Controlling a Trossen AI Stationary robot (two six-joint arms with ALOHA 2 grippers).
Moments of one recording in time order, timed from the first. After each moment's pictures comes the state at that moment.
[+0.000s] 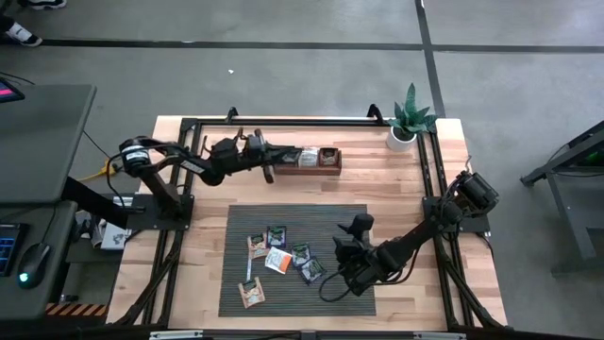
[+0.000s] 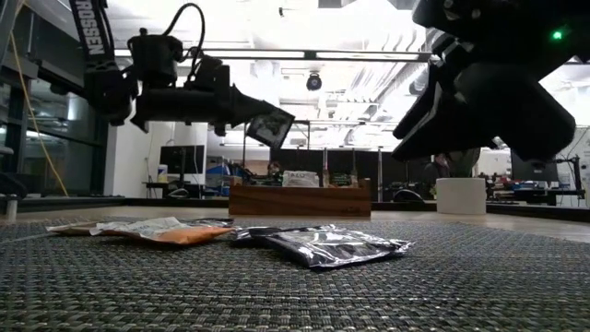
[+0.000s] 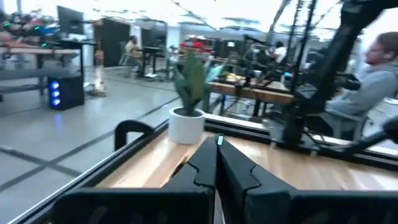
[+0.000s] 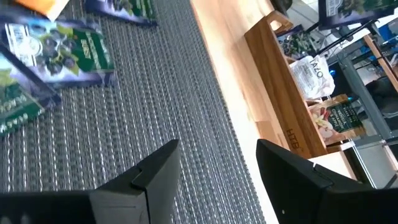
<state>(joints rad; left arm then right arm) 0.45 1.65 0.44 1.35 0.17 -0.13 0.61 1.83 1.05 -0.50 1.00 0.52</state>
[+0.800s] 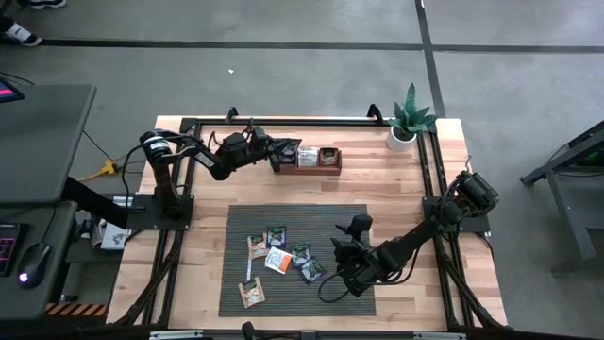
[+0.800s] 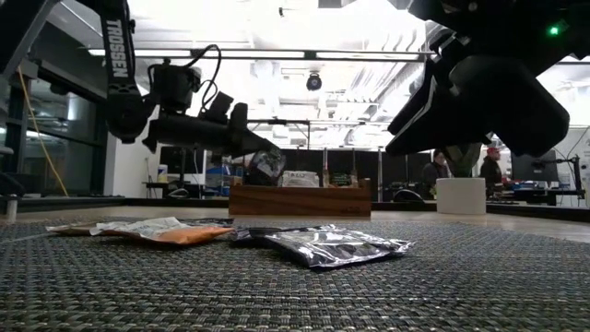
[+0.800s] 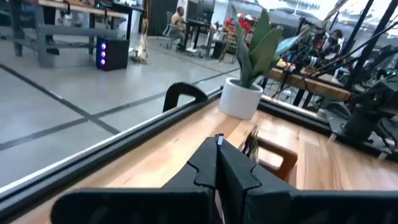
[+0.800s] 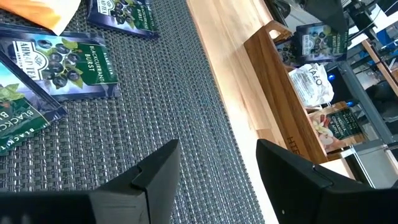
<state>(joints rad) 0.55 1.83 0.52 1.33 0.10 -0.22 0.61 1.83 1.05 -0.45 1.01 0.49</state>
